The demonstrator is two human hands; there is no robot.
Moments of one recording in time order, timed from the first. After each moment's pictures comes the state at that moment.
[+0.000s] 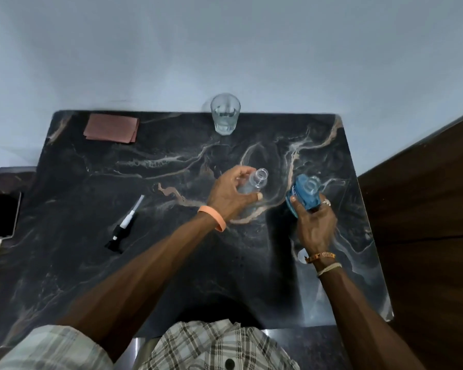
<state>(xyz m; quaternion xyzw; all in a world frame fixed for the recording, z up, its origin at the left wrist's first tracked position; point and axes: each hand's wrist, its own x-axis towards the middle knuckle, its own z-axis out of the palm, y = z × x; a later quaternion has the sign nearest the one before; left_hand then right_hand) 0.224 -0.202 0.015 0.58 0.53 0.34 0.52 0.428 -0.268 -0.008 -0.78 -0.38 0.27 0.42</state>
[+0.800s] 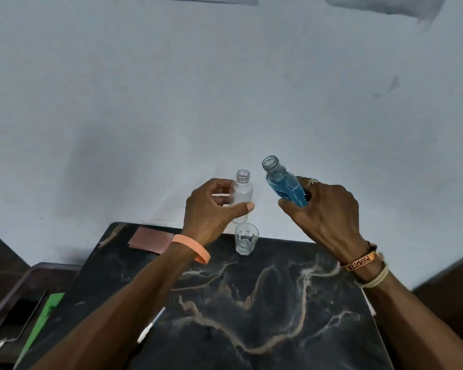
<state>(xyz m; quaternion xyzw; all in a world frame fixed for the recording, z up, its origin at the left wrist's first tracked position) 0.137 -0.127 0.239 0.55 0.56 0.52 0.33 0.356 -0.136 0.284 -0.62 -0.73 -0.11 0.27</state>
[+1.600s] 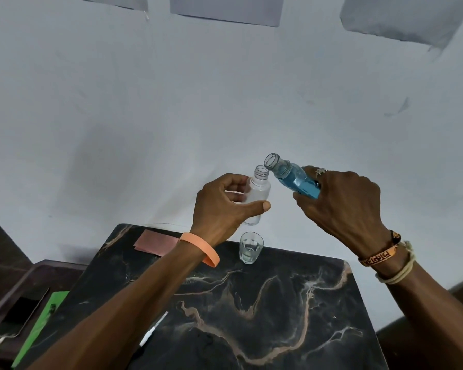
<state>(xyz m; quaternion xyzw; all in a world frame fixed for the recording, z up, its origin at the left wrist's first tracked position) 0.132 -0.140 0.273 0.57 0.54 0.54 0.30 0.340 -0.144 0.338 -0.57 -0.76 -0.21 0.22</state>
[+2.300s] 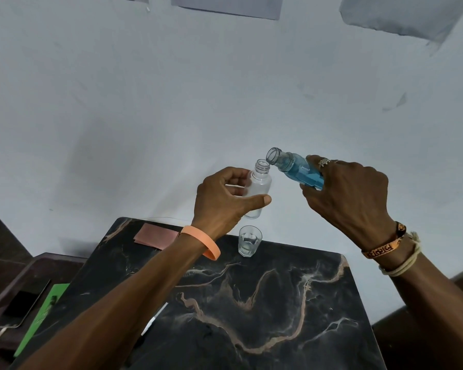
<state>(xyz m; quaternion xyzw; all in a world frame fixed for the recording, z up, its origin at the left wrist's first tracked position) 0.136 -0.150 0.278 0.56 0.54 0.55 0.31 0.345 -0.149 0.340 -0.56 -0.75 -0.28 0.23</state>
